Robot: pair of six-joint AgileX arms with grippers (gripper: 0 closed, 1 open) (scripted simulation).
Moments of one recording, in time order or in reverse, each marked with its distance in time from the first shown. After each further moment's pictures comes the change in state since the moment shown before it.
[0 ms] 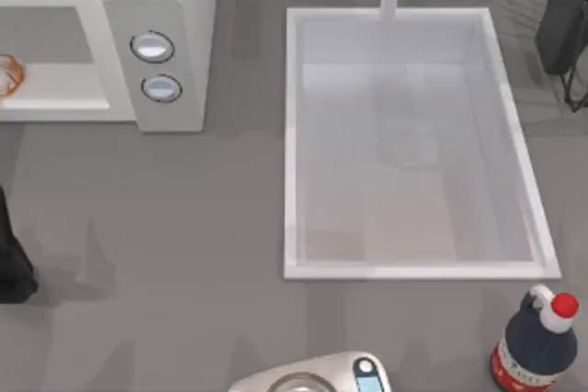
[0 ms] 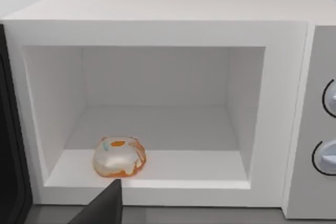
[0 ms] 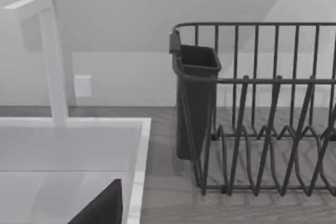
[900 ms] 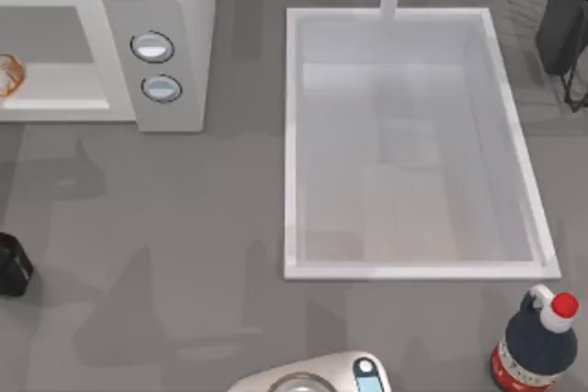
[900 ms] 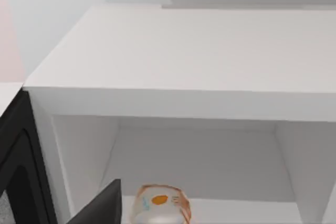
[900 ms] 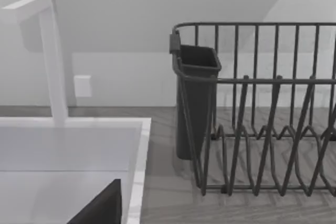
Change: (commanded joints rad) left arm 0.147 0.886 0.380 0.396 0.095 0.037; right arm 0.000 0.000 0.000 0.000 0.000 0.000
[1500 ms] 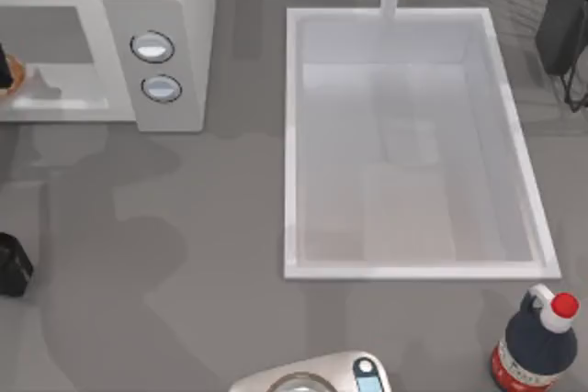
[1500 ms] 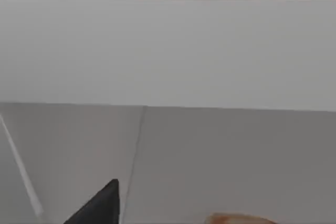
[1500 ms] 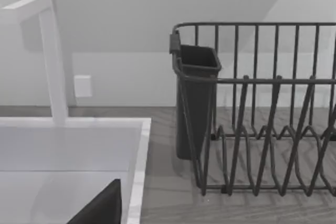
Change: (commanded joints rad) left arm 0.135 1.025 0.431 0.453 0.105 0.041; right arm 0.000 0.000 0.000 0.000 0.000 0.000
